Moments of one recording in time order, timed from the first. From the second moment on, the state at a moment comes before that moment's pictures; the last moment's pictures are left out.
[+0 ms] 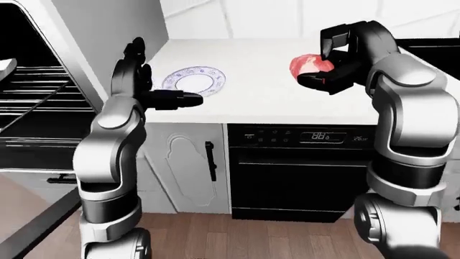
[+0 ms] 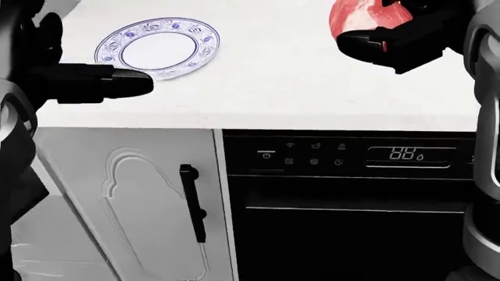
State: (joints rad) left arm -0.77 0.28 0.17 -0.24 -0.12 0.96 0.09; right arm -0.98 -0.39 -0.12 -0.20 -0.23 1.15 0.36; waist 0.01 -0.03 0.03
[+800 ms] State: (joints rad) left arm -0.76 0.27 0.16 -0.25 -0.13 0.97 0.08; right arm -0.95 -0.37 -0.12 -0.20 -0.29 1.14 0.39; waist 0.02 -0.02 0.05
